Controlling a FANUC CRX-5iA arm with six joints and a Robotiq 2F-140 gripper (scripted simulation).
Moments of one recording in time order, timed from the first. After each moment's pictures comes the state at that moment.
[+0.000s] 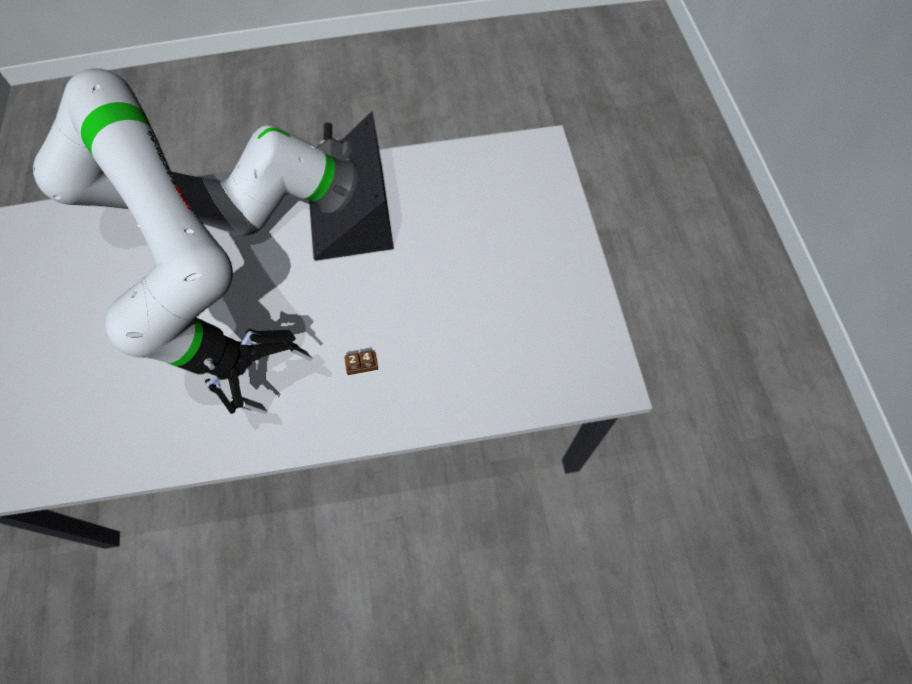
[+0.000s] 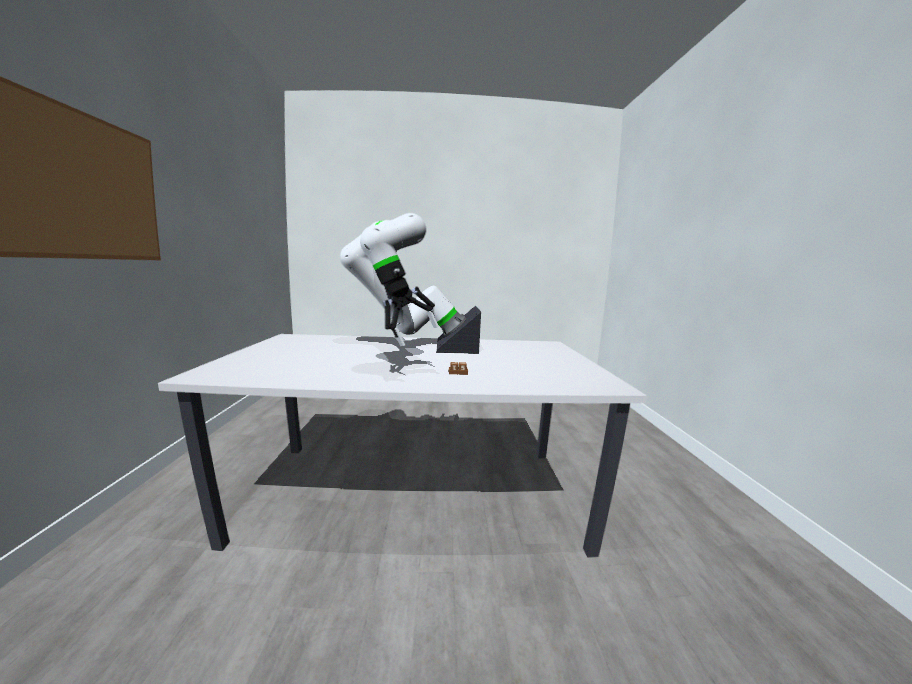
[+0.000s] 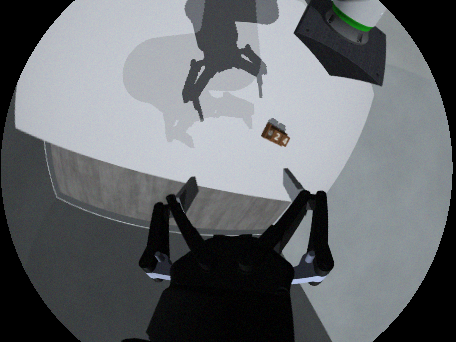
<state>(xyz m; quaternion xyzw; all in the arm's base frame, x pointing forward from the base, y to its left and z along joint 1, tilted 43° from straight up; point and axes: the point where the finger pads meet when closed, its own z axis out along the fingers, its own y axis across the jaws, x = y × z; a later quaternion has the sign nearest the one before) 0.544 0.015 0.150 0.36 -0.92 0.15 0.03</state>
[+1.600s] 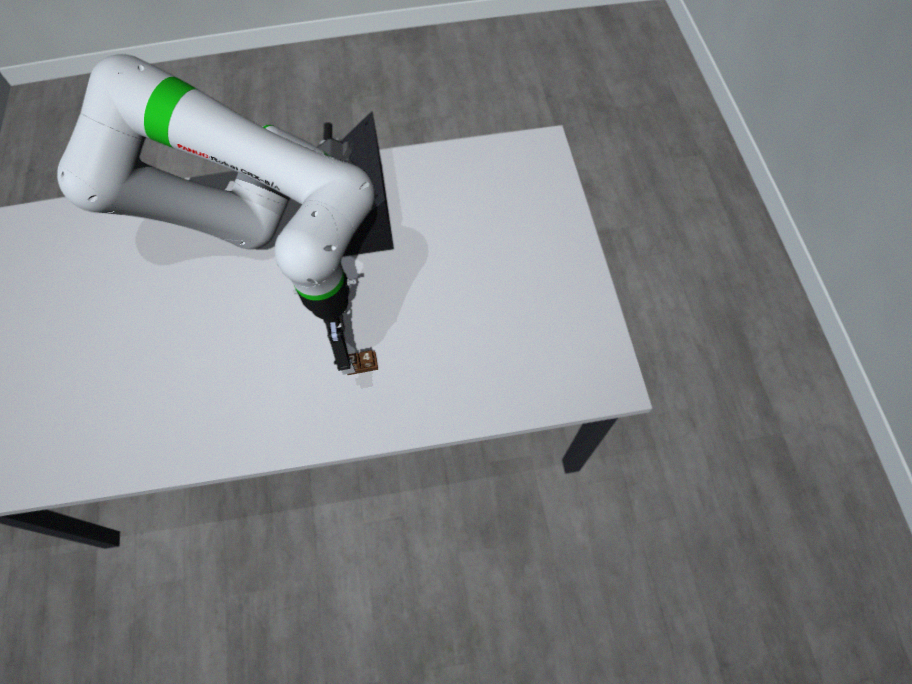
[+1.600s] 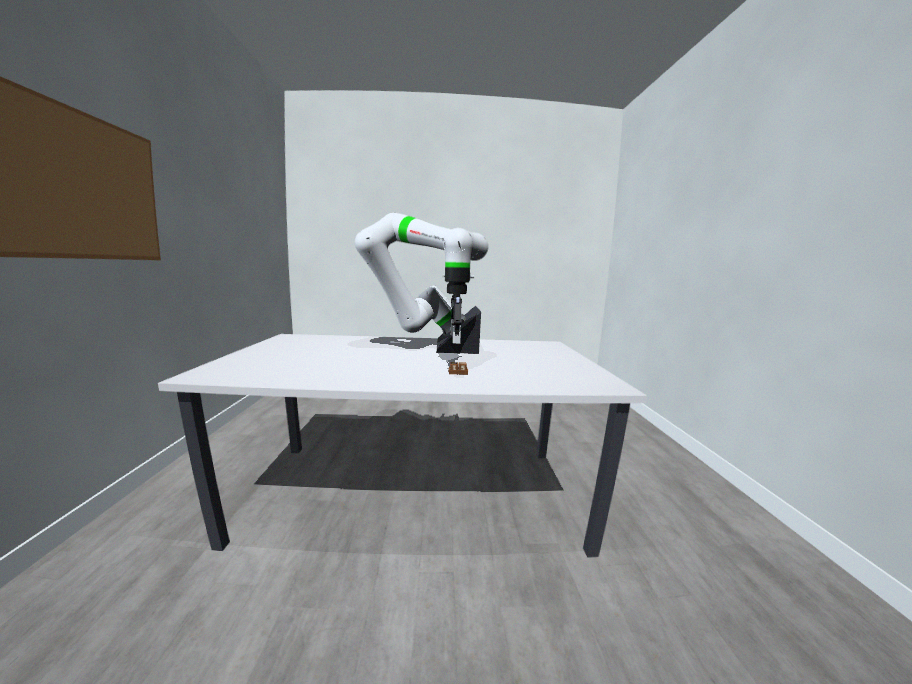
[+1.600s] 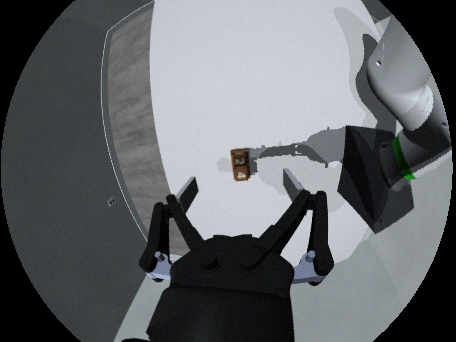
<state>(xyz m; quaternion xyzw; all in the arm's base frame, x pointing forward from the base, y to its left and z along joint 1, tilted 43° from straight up) 0.447 0.082 0.043 0.72 -0.60 0.27 0.24</state>
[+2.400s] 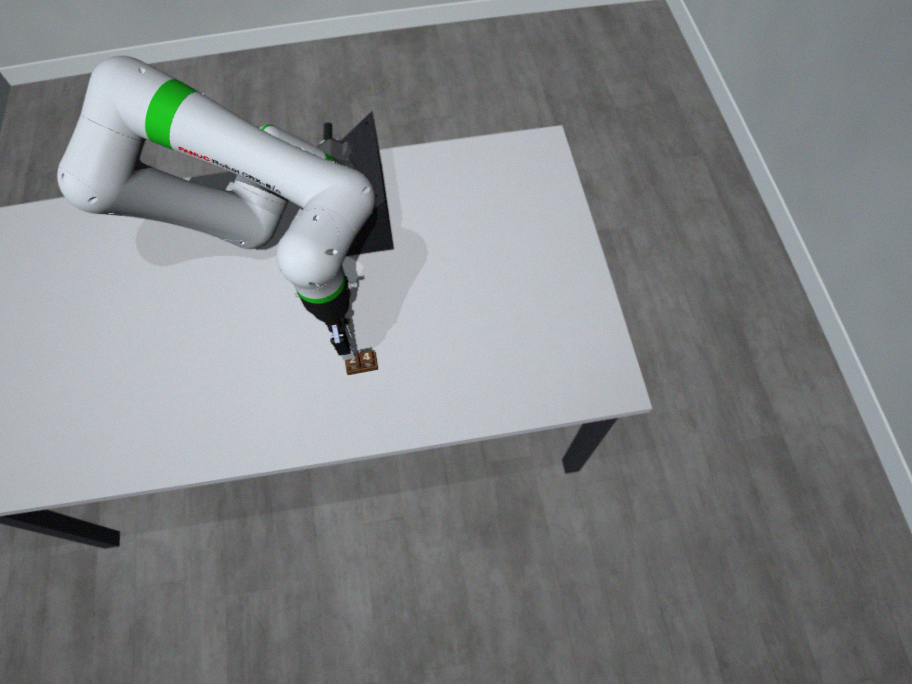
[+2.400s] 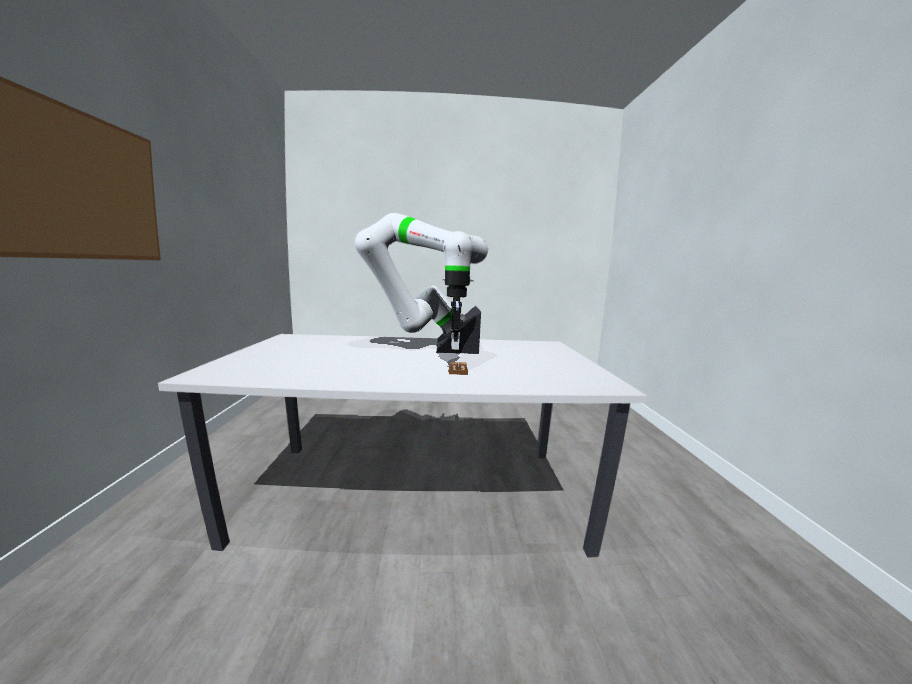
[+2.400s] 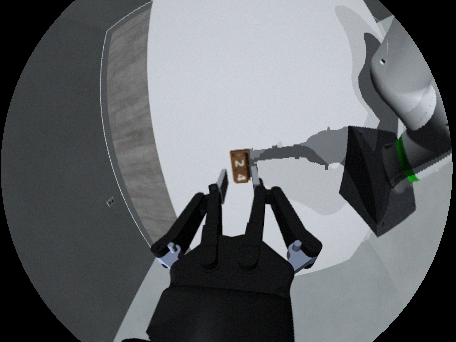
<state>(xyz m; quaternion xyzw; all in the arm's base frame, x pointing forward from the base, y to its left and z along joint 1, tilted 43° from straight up) 0.448 0.074 0.034 0.72 -0.60 0.27 0.24</state>
